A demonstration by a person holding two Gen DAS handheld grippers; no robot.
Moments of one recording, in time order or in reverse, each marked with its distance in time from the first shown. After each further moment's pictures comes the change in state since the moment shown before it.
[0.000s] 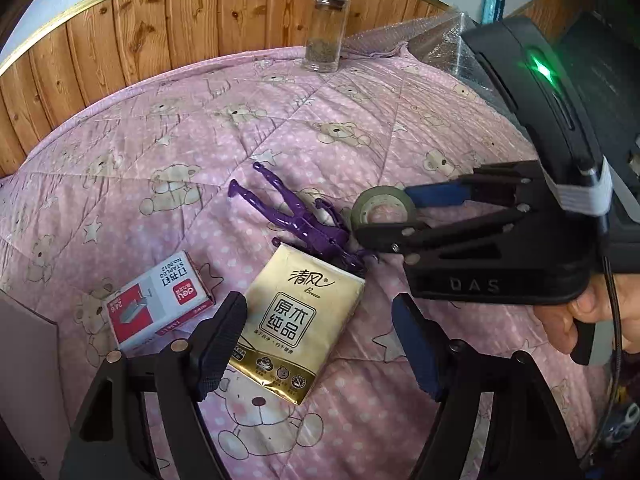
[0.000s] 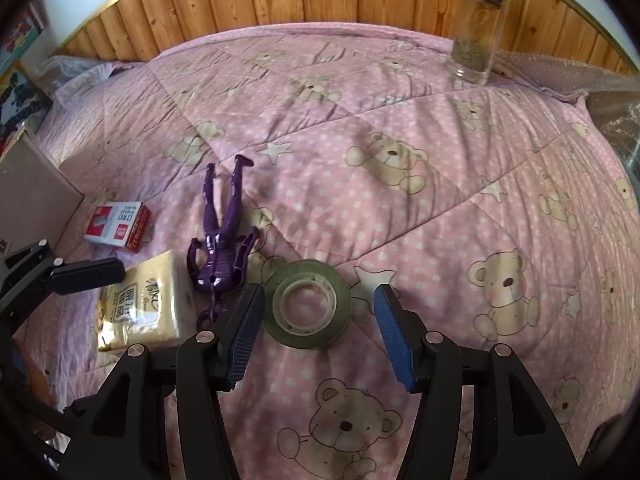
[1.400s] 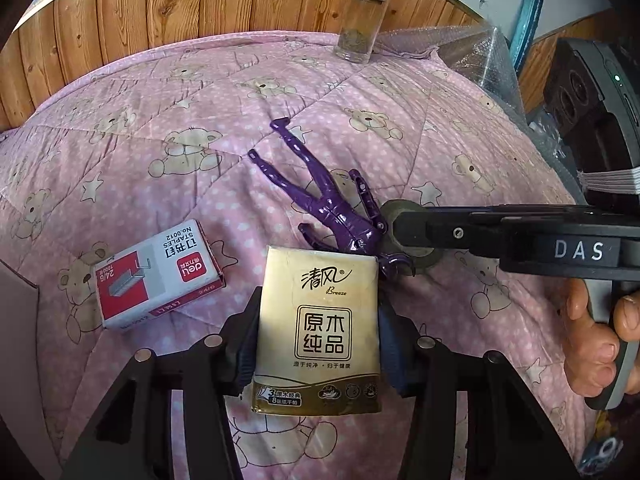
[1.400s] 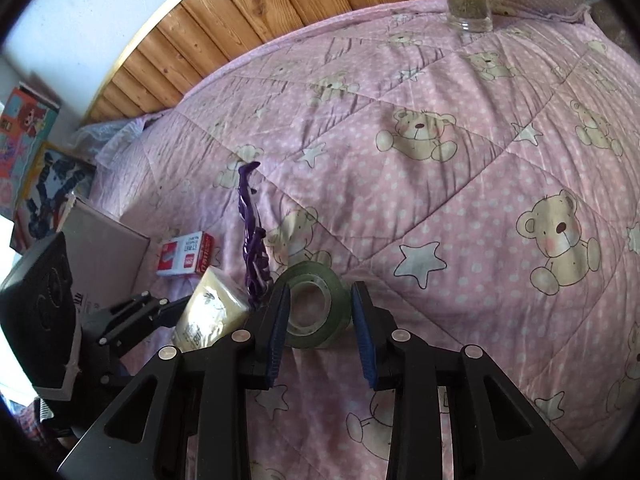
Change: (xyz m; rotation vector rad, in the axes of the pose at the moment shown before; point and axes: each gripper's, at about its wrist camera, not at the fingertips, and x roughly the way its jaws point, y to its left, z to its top) left arm 0.018 0.025 -0.008 -0.138 0.021 -0.012; right arm -0.005 -0.017 -0.008 0.236 -0.010 0.328
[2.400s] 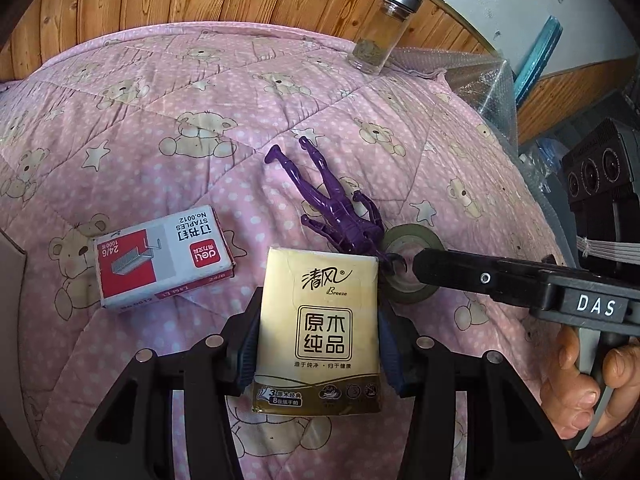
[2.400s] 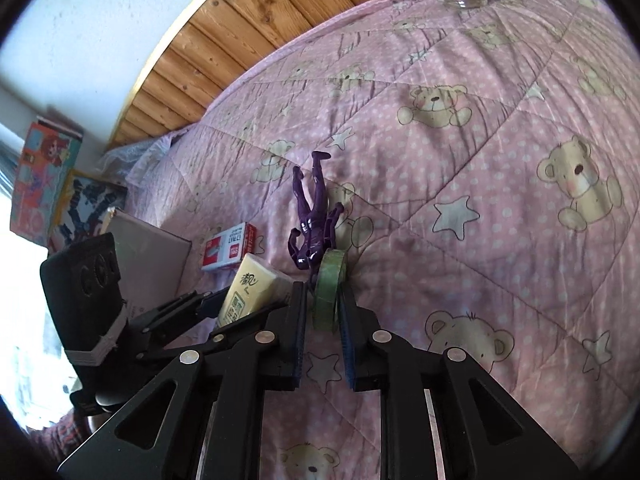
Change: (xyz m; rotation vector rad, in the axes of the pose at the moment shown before) left arm -0.008 0.018 -0.001 -0.122 -0.002 -0.094; right arm -0.006 0.002 -0.018 0.123 -0.001 0.130
